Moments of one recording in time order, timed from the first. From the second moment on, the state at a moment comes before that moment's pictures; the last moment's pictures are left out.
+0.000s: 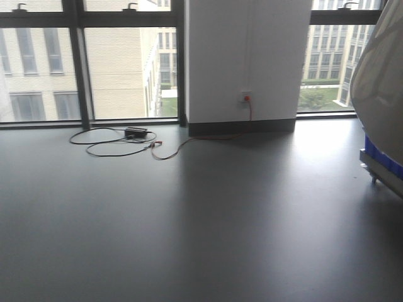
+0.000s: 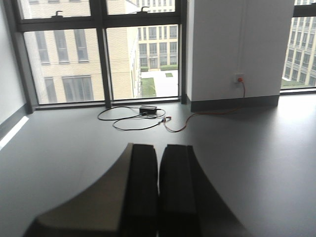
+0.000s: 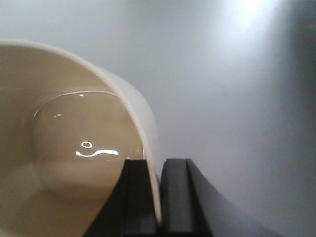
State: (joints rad) left arm -0.03 -0.01 0.01 -0.07 0.08 0.10; right arm 0.04 0.69 -0.75 0.08 0.83 0.05
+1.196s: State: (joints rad) left arm -0.03 -0.01 0.01 -0.07 0.08 0.10; right arm 0.04 0.69 -0.75 0.08 0.83 0.05
